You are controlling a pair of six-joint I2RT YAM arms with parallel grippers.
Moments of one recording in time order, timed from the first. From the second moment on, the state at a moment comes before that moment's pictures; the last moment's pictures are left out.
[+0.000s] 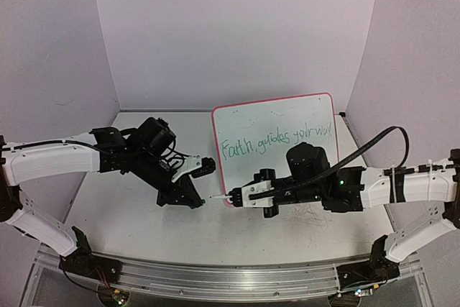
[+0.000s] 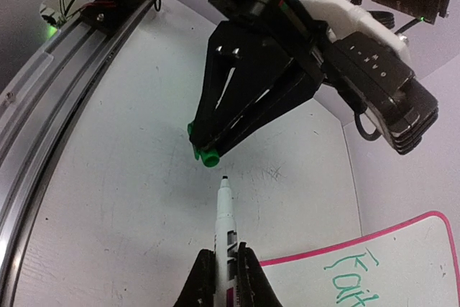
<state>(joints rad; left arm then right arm) -0.93 1.36 1.04 -0.61 0.50 0.32 1.10 1.35 0.81 0.13 -0.23 -0.83</state>
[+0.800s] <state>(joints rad) -0.93 1.36 1.04 -0.68 0.52 0.35 1.13 1.43 0.89 0.05 -0.21 -0.98</state>
